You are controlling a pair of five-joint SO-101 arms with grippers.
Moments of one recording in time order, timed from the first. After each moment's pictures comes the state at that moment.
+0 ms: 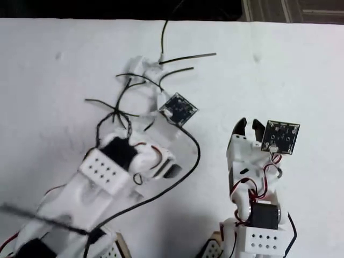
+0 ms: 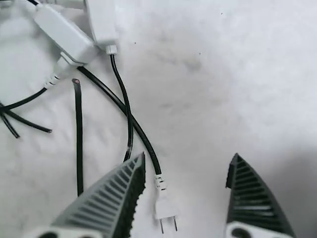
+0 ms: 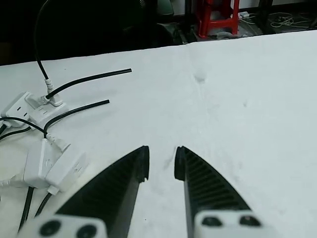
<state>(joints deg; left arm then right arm) 31.0 -34.5 39.6 70.4 -5.4 2.3 -87.3 77.2 40.2 -2.2</state>
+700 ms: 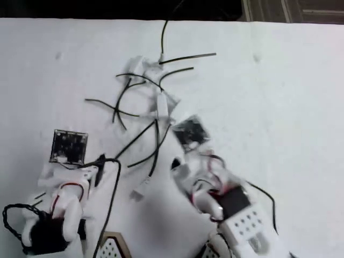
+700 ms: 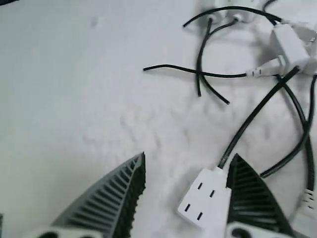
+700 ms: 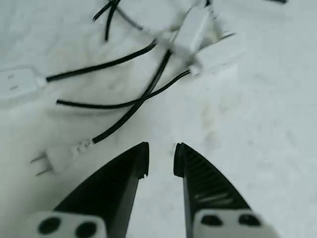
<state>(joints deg) -12.8 -97.8 69.8 77.8 -16.7 -35.0 -66.3 68.2 58.1 2.7</state>
